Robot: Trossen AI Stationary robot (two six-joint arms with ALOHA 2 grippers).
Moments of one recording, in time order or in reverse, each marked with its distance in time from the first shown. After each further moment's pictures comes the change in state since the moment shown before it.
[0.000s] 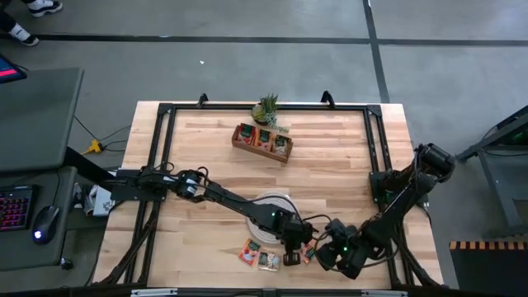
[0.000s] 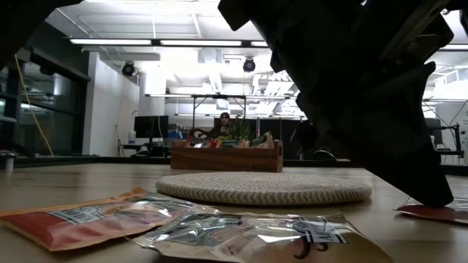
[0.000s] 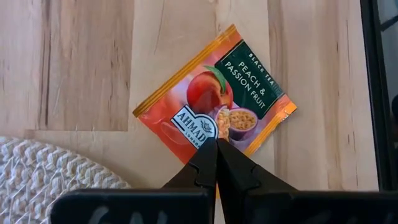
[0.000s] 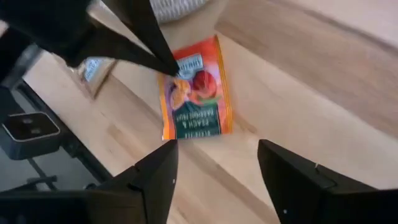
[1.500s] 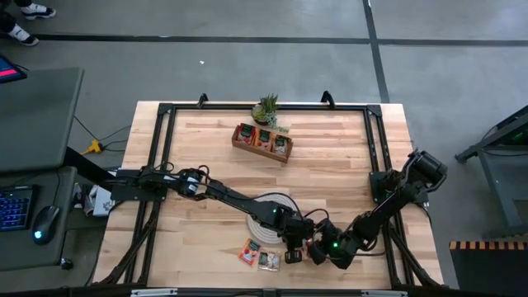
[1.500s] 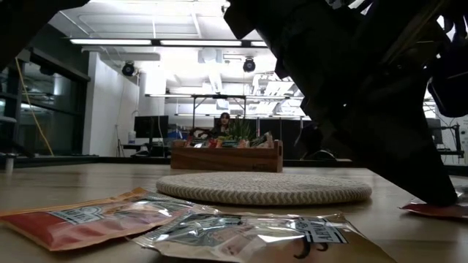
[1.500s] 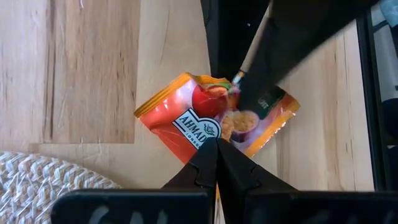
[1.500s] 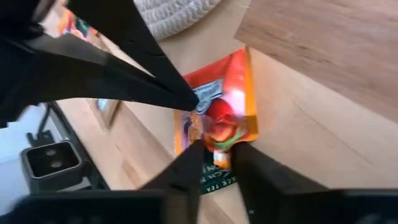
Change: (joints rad) left arm 0.020 0.001 -0.005 0.030 0.035 0.007; right arm -0.067 0.151 -0.235 0.615 0.025 -0.026
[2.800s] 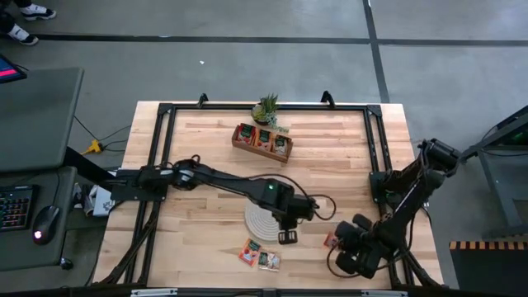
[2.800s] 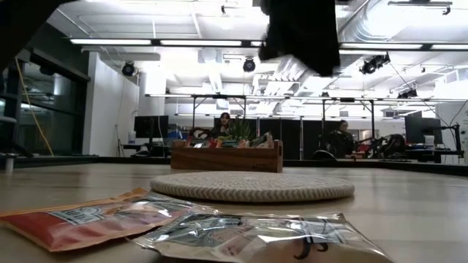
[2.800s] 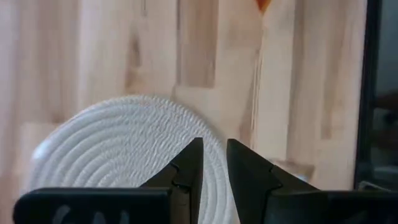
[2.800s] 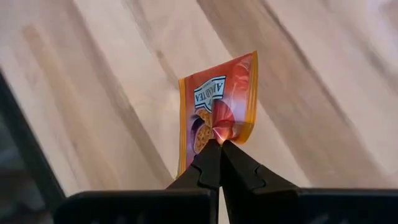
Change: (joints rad) left arm 0.058 -0.134 0.311 -0.594 -0.060 0.083; right arm 0.172 -0.226 0.165 -0.778 -0.056 -0.294
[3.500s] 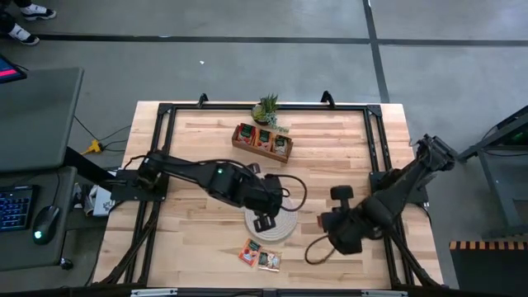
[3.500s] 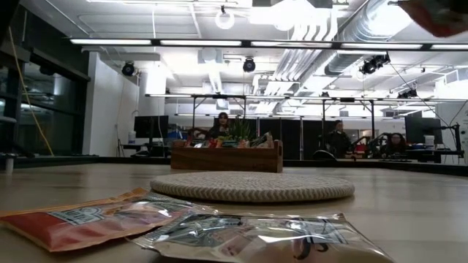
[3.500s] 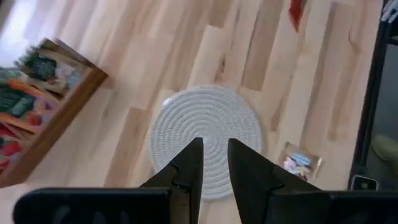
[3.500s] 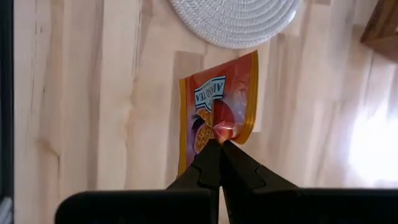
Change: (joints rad) left arm -0.085 -0.331 0.003 -0.299 -0.375 -0.222; right arm -0.281 -0.002 0.536 -0.645 -0.055 -0.953
